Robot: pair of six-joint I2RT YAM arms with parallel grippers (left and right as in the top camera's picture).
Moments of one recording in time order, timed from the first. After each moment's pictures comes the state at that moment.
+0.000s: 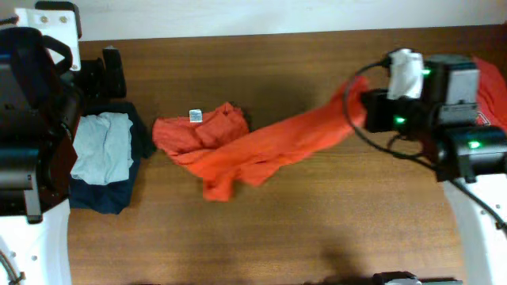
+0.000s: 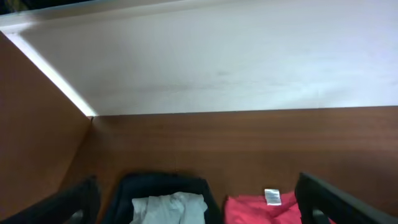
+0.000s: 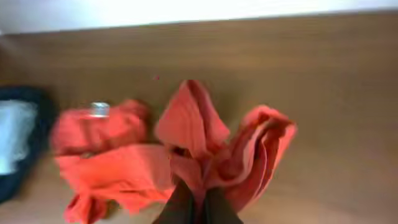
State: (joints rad) left arm -0.02 1.37 1.95 -1.02 -0.17 0.09; right arm 0.01 1.28 1.46 -0.93 -0.27 0.07
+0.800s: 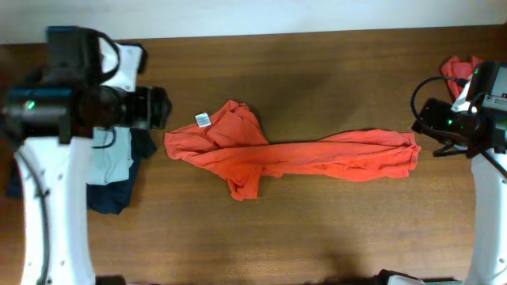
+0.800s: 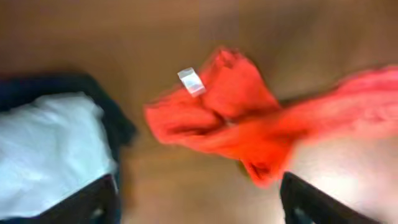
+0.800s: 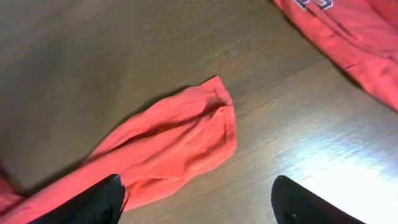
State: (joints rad) left arm -0.03 1.58 1.96 -1.42 0.21 0.09; right arm -0.30 1.39 1.46 -1.12 0.03 0.23
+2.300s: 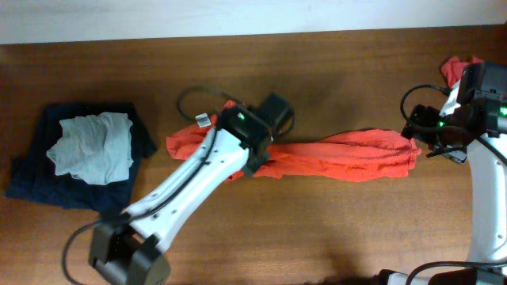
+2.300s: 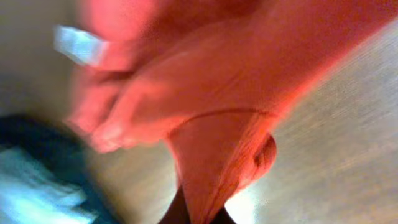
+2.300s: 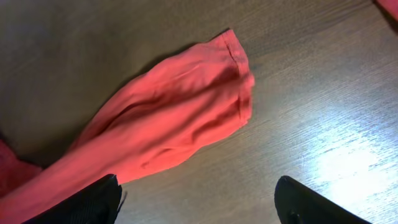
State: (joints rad) left arm -0.71 1.81 1.67 -1.28 -0.33 0.06; right arm -0.30 1.47 1.46 -1.20 -0.04 0.23
